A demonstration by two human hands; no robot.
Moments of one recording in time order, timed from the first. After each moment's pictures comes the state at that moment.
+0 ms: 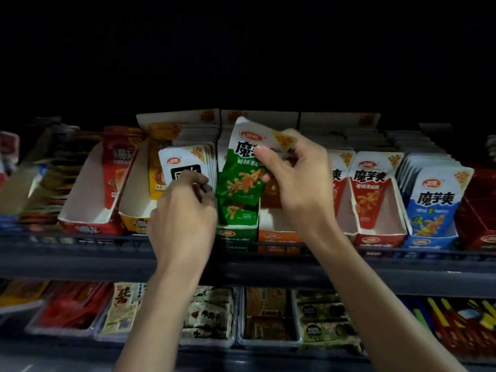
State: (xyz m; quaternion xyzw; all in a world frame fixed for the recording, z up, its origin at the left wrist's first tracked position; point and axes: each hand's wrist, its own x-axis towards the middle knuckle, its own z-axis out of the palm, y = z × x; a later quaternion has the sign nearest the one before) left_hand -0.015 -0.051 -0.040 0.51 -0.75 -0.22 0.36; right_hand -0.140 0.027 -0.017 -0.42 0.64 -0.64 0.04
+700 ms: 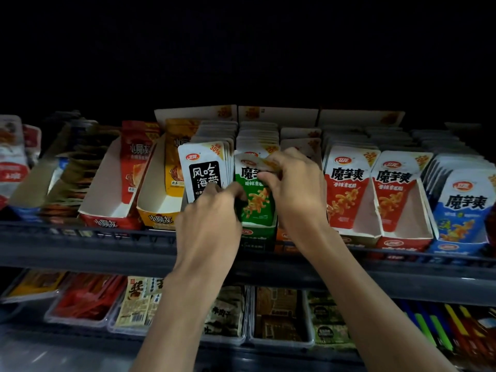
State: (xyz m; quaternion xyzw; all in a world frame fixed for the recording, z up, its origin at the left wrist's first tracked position) left_hand -0.009 -0.050 -0.047 0.41 -0.87 -0.05 0.25; right_hand -0.140 -0.007 -0.041 -0.44 0.80 -0.39 -0.11
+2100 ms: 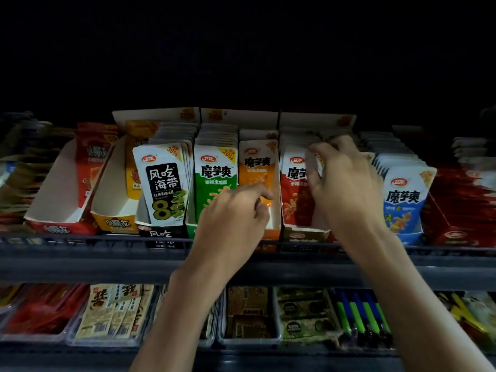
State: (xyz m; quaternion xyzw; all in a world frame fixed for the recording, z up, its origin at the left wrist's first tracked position) left_hand -0.059 -0.005 -0.042 0.26 -0.90 -0.22 0.28; right_hand -0.193 0.086 -0.013 -0.37 0.87 -0.24 -0.24
